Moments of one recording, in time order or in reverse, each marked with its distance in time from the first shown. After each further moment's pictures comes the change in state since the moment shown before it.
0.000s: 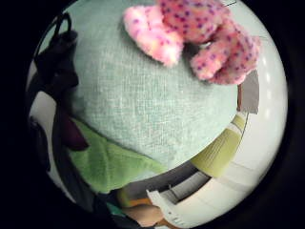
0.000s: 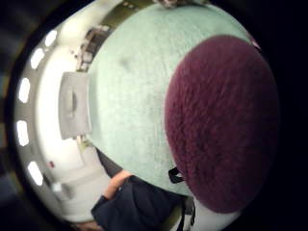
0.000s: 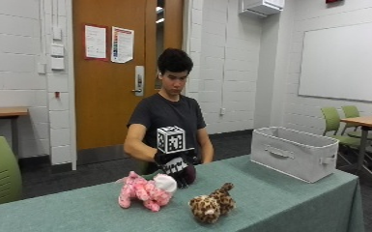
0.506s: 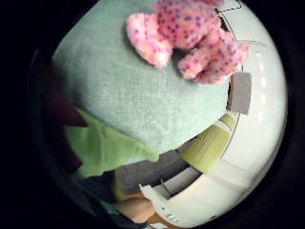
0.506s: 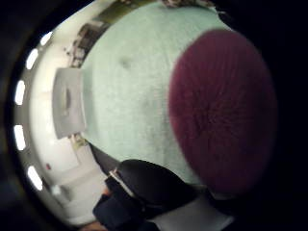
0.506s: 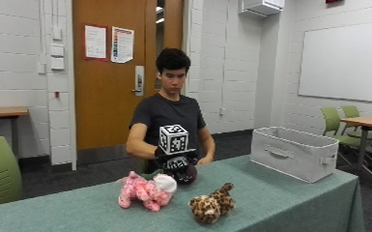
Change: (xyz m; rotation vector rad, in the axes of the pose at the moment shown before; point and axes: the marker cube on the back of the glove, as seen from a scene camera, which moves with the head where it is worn) arm -0.001 -0.003 -0.013 -0.146 0.051 -0.008
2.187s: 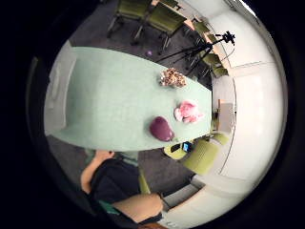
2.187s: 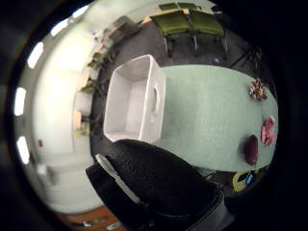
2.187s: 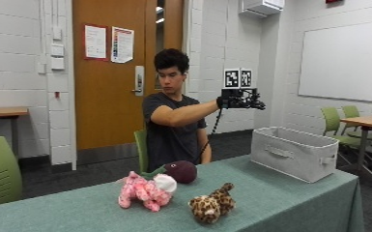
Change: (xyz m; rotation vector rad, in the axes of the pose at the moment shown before) arm -0.282 -0.008 -0.236 0.216 0.017 -0.221
